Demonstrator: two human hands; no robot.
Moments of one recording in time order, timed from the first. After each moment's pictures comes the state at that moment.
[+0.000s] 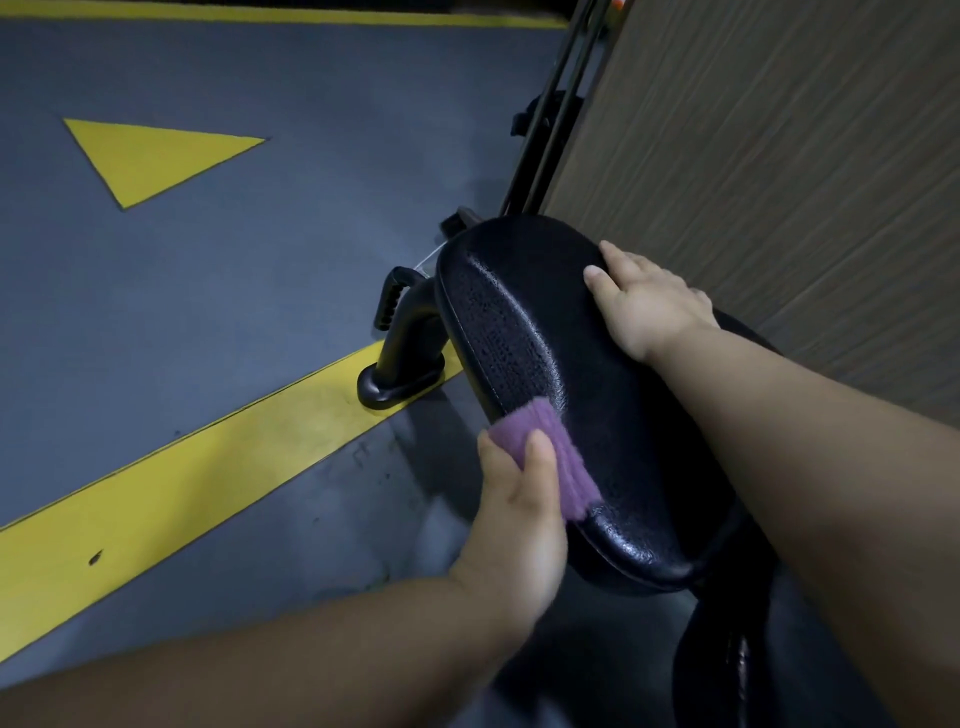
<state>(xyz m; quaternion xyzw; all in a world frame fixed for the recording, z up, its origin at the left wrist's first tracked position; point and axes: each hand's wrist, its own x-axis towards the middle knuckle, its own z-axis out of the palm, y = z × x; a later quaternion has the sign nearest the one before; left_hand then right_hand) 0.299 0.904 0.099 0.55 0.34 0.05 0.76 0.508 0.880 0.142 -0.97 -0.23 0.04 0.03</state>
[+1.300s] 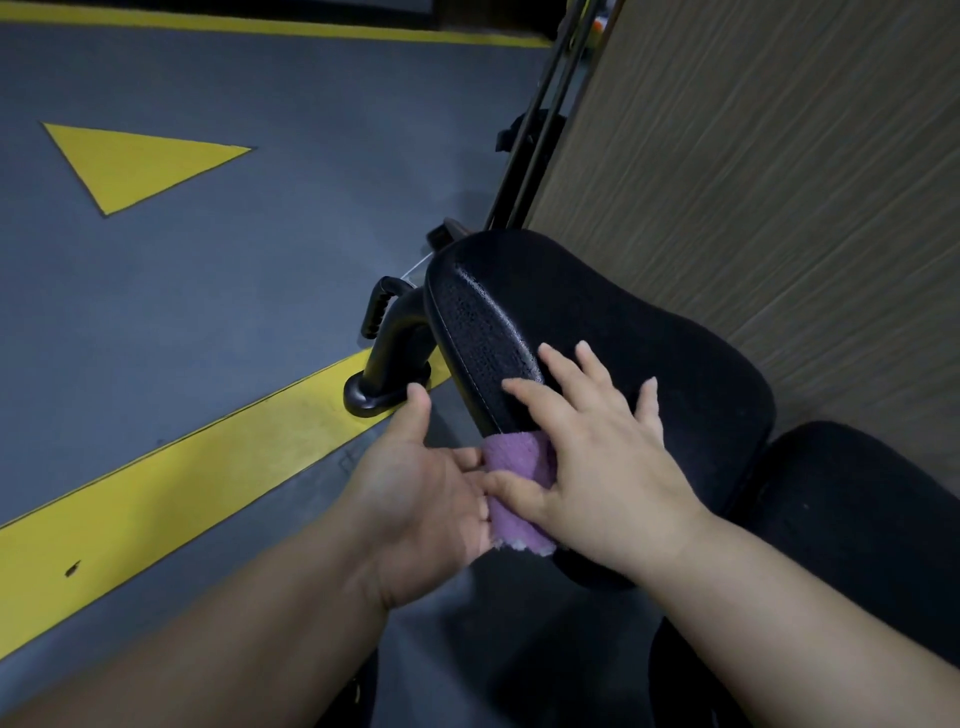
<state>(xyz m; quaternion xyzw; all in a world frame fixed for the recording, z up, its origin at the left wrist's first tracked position) 0.275 0.966 0.119 0.19 0.22 -0.11 0.95 0.357 0.844 0.152 -0.92 -0.40 0.06 0.00</state>
